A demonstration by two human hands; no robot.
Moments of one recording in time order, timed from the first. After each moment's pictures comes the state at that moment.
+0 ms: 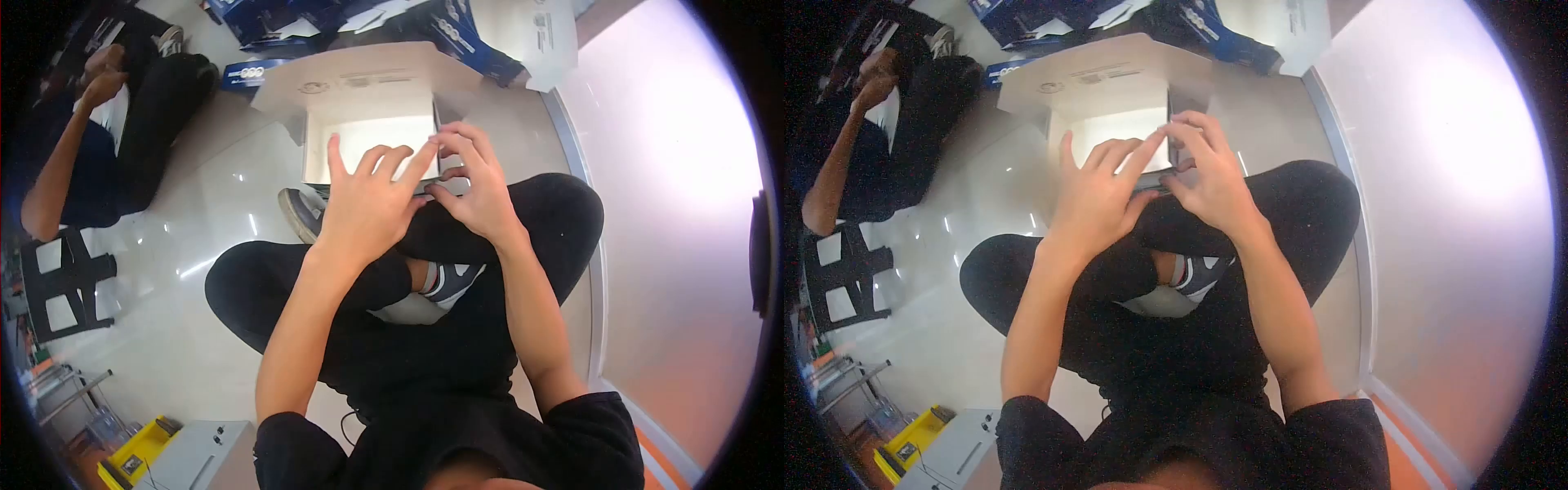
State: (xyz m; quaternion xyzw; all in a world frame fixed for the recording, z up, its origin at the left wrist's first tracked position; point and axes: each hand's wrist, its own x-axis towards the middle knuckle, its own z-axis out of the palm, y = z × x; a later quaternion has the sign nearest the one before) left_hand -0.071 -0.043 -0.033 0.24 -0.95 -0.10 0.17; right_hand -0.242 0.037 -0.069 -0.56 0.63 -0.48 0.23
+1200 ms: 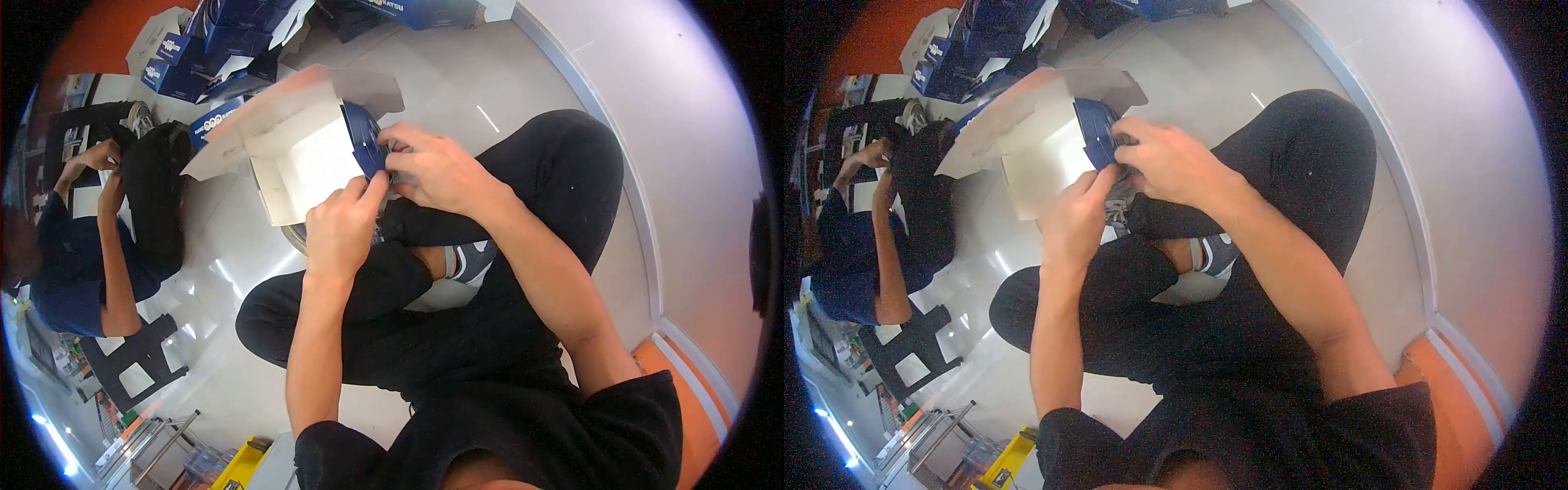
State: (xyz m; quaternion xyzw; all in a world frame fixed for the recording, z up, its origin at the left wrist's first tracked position) left_hand -0.071 -0.055 -0.068 0.20 -0.97 -0.06 0.10; right_hand -0.245 0.027 -0.111 -0.66 0.64 -0.36 0.15
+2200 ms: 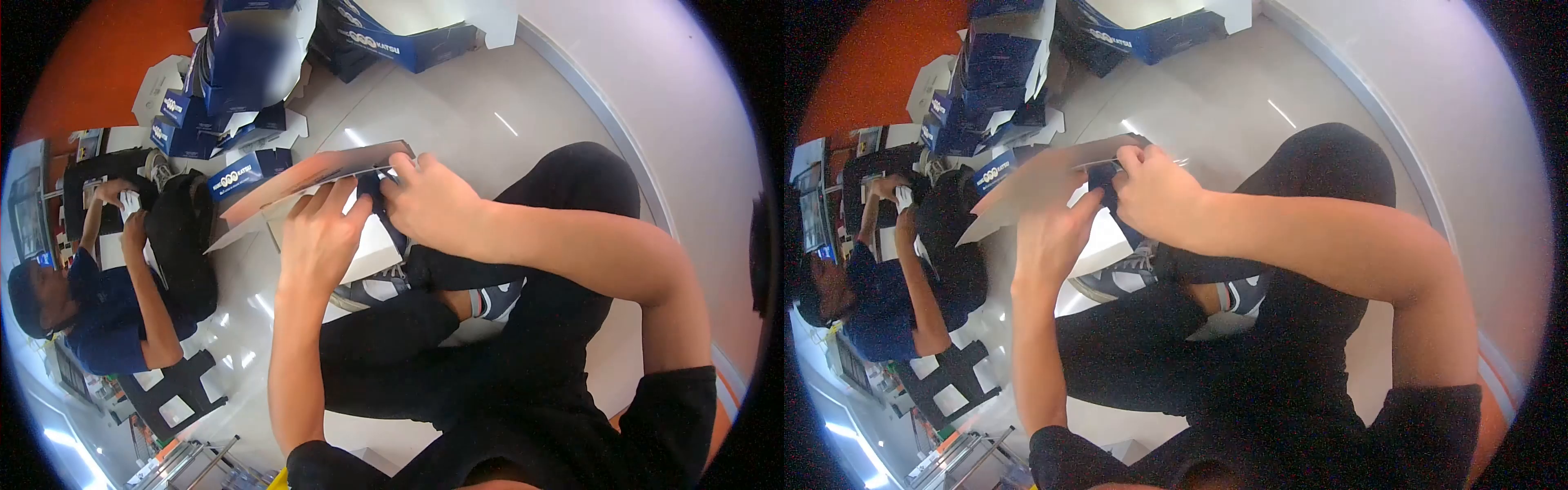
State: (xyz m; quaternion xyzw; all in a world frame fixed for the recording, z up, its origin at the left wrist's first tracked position) left_hand -0.110 -0.130 -0.030 0.07 -1.00 0.04 0.06; right_hand -0.252 -0.010 -0.087 -0.77 0.64 -0.02 -0.04
